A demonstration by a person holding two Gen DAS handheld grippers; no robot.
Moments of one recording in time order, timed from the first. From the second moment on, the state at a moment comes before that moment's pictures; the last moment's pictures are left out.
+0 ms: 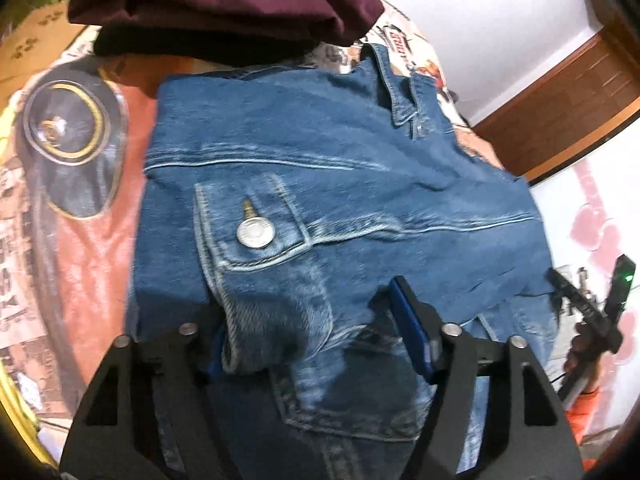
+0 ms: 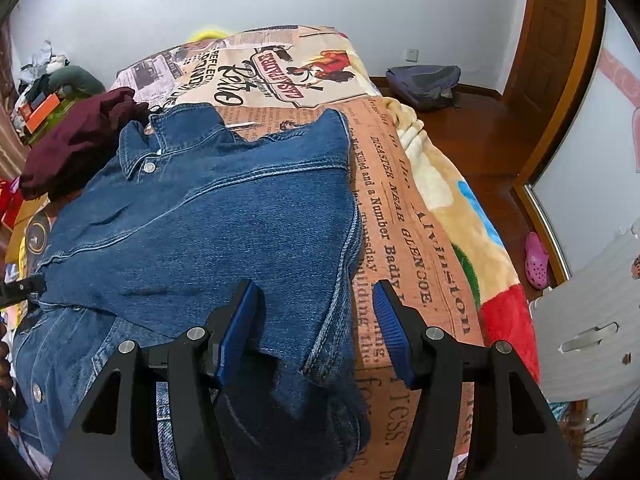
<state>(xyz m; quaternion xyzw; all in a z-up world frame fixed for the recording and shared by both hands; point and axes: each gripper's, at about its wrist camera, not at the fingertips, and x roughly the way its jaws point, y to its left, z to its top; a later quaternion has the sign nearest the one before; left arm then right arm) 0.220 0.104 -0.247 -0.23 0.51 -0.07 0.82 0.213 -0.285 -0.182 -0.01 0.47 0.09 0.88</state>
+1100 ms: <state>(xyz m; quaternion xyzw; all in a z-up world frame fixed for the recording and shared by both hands) 0.273 0.142 -0.192 -0.08 0.45 0.02 0.89 0.227 -0.254 -0.177 -0.05 0.48 0.12 0.87</state>
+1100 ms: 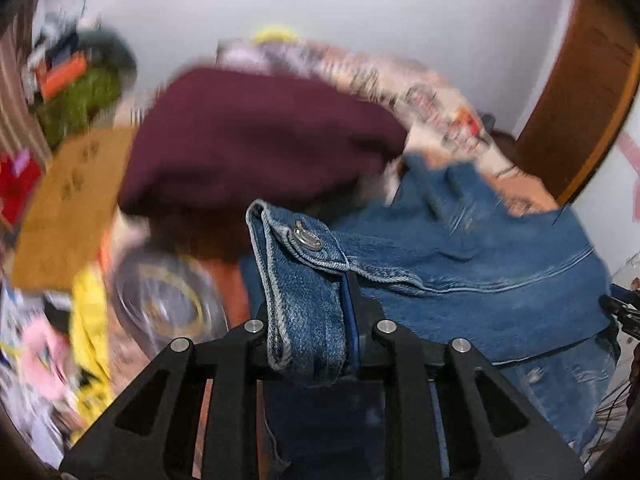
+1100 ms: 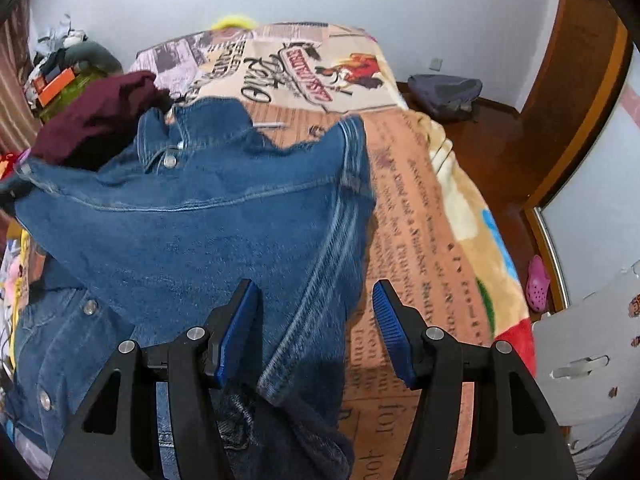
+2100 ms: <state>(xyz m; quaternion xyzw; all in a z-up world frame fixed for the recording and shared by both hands) 0.275 0.204 -0.283 -0.25 0.55 -0.04 0.80 0.311 -0.283 -0.186 0.11 0.53 0.17 0.82</state>
